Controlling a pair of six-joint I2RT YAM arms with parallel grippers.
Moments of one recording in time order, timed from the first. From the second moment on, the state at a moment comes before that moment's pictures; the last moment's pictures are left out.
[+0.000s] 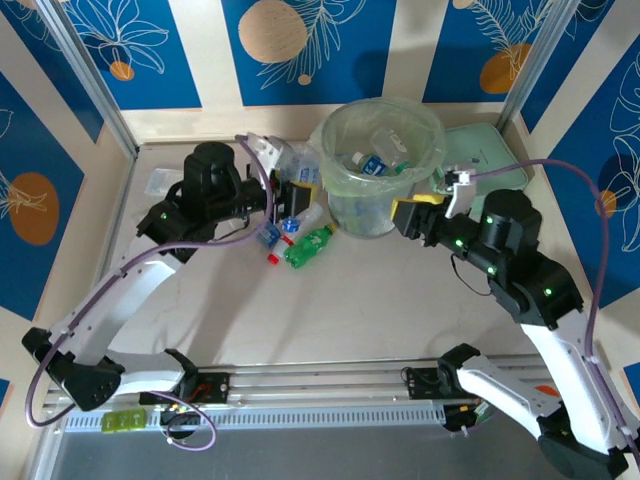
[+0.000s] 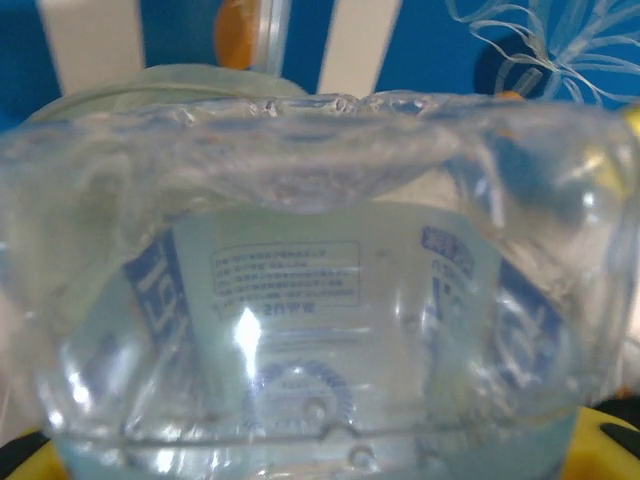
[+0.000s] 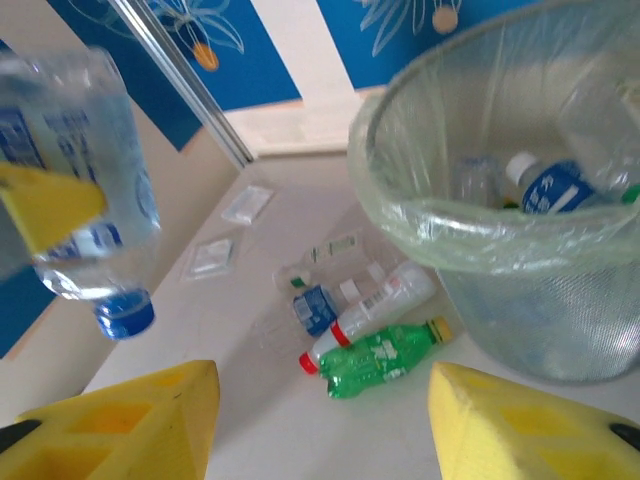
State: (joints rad) left arm -0.67 1.24 1.43 -0.46 0.39 -0.06; right arm 0.48 0.82 1.33 -0.75 -0.16 0.39
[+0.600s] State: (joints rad) left arm -0.79 1.20 1.33 -0.33 0.60 0.19; right arm 0.52 1.03 1.48 -0.67 -0.74 0.29
